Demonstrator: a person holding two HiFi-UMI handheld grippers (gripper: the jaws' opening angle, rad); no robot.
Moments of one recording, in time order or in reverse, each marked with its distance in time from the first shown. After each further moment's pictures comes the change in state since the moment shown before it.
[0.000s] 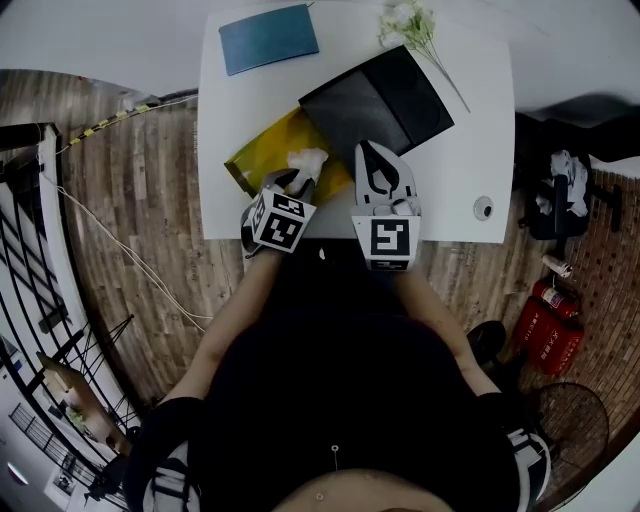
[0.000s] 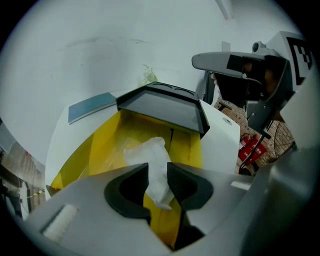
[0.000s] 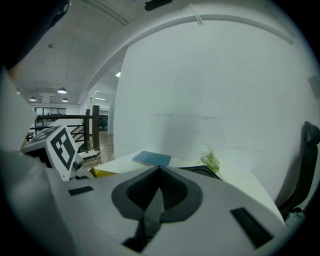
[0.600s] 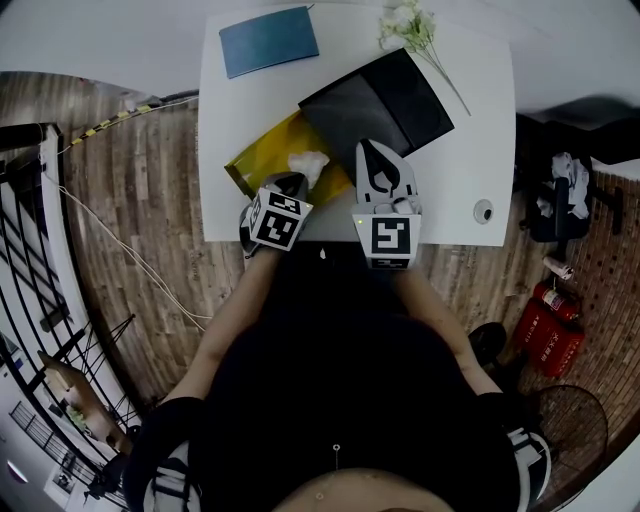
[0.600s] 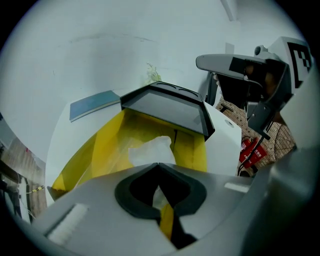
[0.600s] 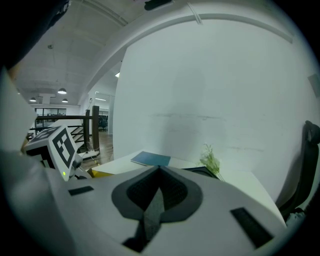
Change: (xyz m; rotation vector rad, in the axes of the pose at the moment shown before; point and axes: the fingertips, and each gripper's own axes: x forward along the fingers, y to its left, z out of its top) left arm 0.002 0.007 0.003 -0.033 0.013 -0.004; right arm 0.007 -0.008 0.001 0.019 -0.002 0.000
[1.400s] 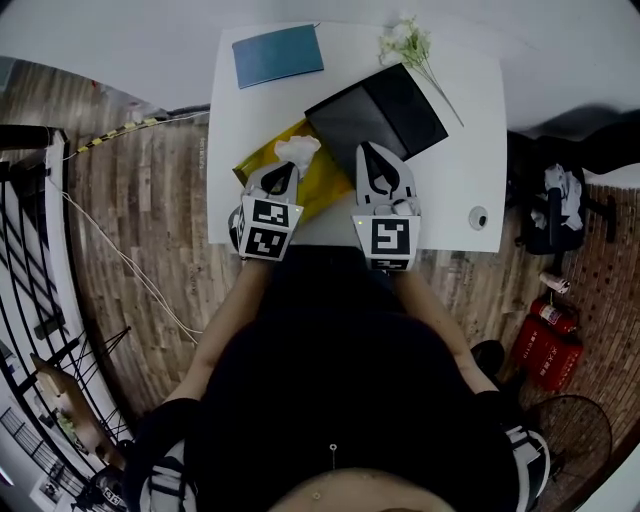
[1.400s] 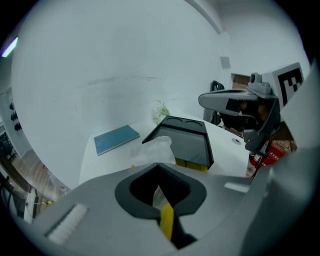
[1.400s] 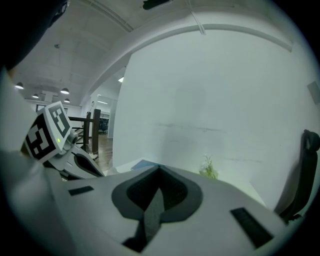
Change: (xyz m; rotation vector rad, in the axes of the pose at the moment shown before) left arm -0.074 0.021 0.055 0.054 -0.275 0.168; right arm -0.017 0.004 0.029 -0.046 -0.061 -0.027
